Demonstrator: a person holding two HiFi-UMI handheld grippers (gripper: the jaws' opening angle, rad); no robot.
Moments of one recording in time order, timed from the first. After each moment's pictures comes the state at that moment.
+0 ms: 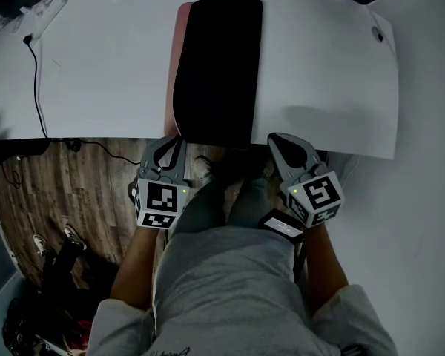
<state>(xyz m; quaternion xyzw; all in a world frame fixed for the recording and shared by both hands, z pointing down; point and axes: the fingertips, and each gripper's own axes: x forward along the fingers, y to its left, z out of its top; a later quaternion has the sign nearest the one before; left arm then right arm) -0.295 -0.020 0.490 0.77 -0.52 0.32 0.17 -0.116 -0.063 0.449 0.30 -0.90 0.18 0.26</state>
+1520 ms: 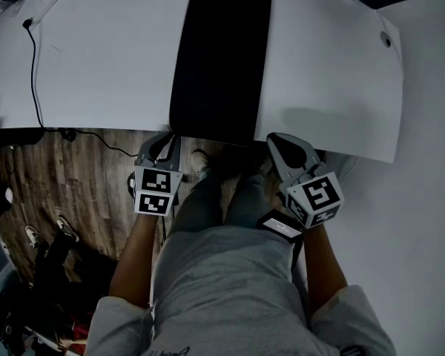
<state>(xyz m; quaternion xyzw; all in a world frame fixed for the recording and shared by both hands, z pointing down) -0.321 -0.004 0.551 0.74 -0.54 0.30 0.26 -0.132 -0.055 0.464 0.29 -0.90 0.18 0.27</state>
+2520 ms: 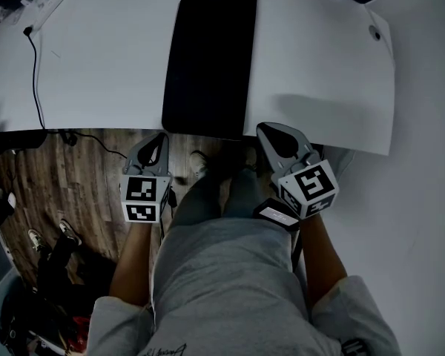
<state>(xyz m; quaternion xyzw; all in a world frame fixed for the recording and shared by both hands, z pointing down) -0.327 0.003 0.499 0.74 -0.58 0.25 0.25 -0.140 -0.058 0.436 0.27 -0.91 0.16 0.25</state>
